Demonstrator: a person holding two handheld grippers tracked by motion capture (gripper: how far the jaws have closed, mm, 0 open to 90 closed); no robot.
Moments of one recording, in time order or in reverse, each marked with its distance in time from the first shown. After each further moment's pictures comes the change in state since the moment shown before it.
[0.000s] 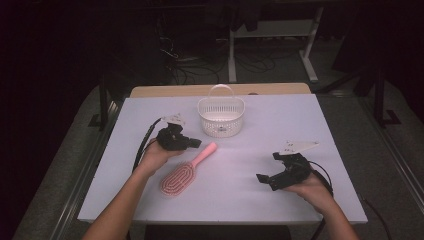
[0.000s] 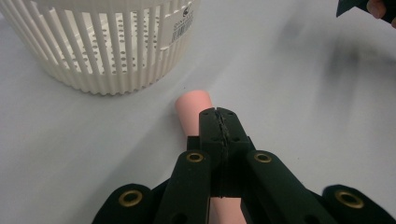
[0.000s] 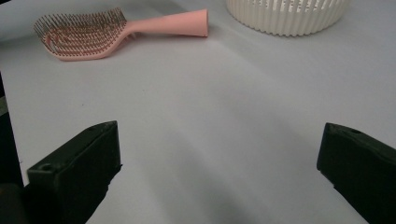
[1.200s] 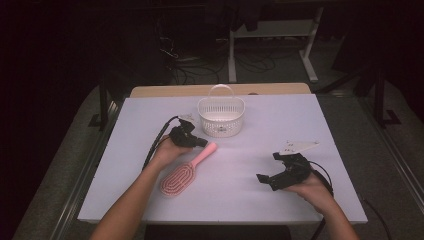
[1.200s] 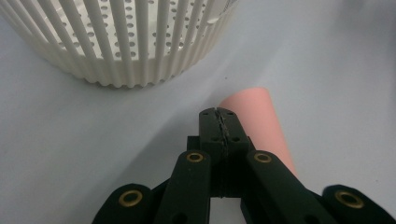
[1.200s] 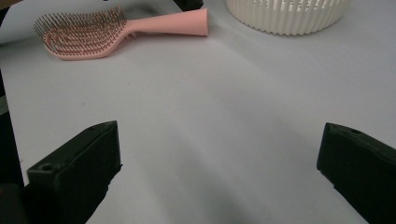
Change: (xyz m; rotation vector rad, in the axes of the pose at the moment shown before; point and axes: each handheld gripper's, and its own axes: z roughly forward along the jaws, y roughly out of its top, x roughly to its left) left arm 0.025 0.003 0.048 0.117 0.045 -0.030; right arm 0.000 0.000 0.000 0.002 0.002 0.000
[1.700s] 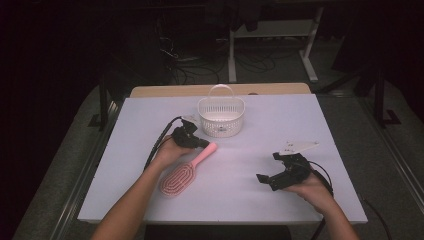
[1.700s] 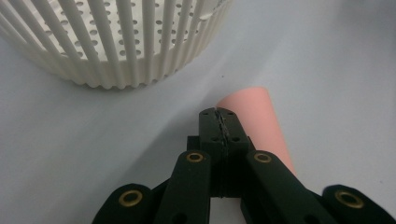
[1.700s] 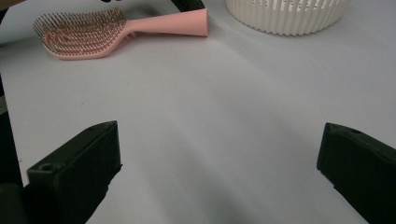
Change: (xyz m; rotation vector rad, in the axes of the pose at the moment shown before) left arm -0.003 0.003 0.006 0.022 -0.003 0.016; right arm 0.000 0.000 0.000 -0.001 -0.002 0.001
